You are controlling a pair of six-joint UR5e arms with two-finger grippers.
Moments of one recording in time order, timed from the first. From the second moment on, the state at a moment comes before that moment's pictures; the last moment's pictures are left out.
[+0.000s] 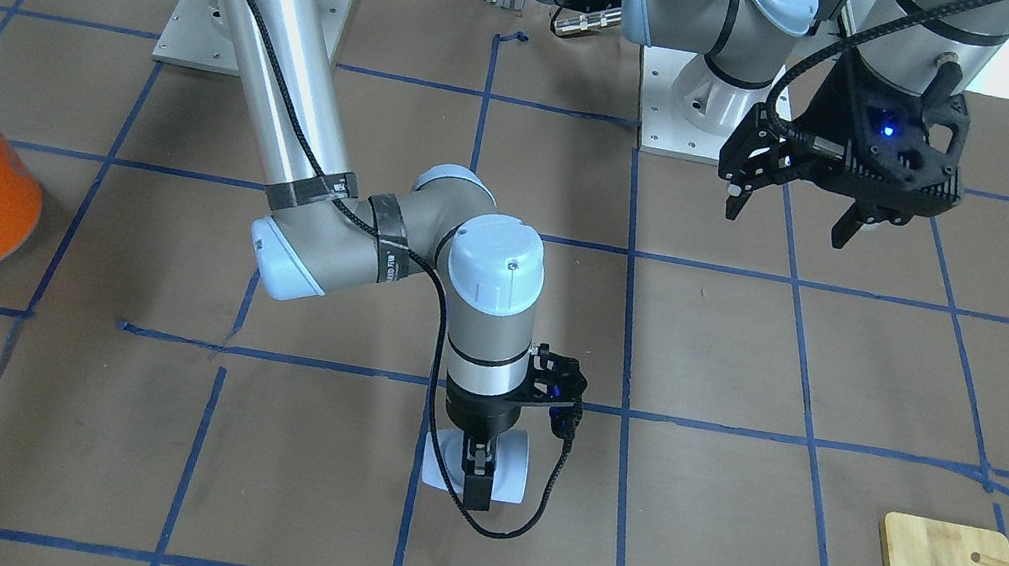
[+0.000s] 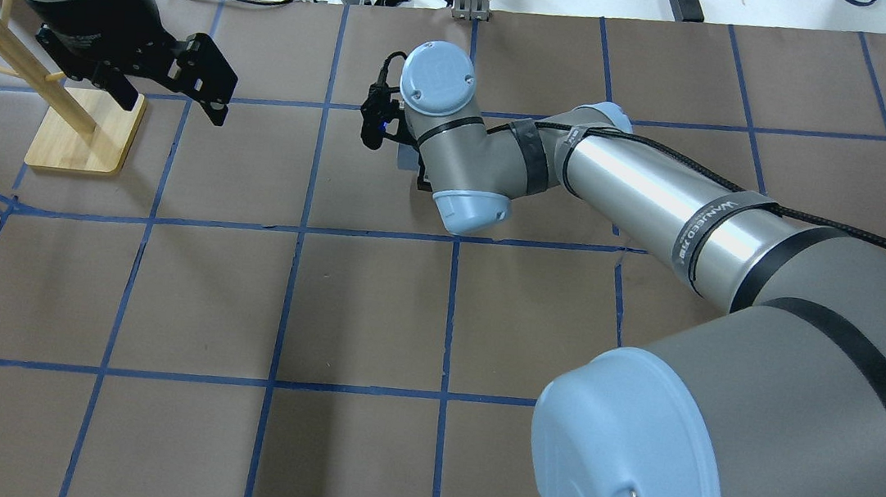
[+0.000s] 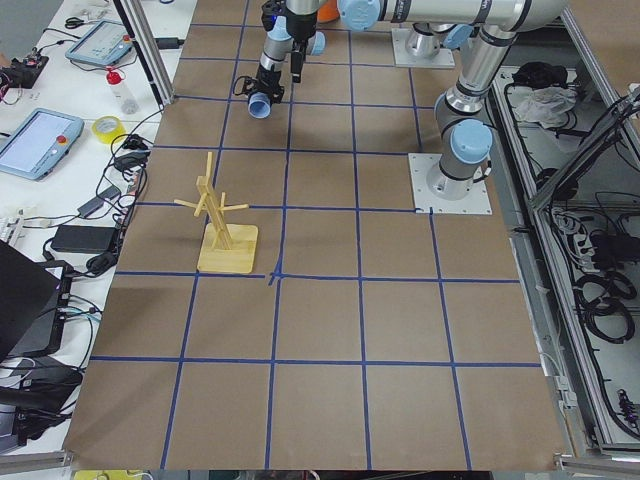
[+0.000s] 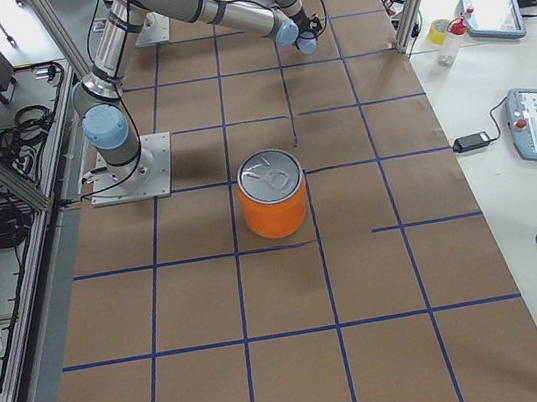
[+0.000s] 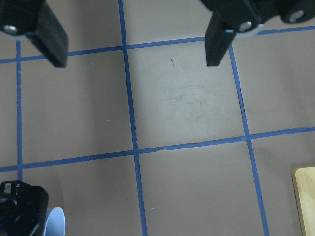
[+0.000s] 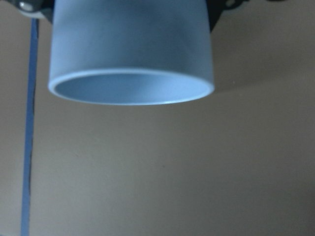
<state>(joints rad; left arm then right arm) -1.52 -1.54 -1.57 -1.54 1.58 0.16 2.01 -0.84 1.47 -2.56 -1.62 -1.22</state>
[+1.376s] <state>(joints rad) -1.52 -1.54 -1.57 -1.54 1.58 0.16 2.02 -0.84 1.47 -2.45 -1.52 -1.17</state>
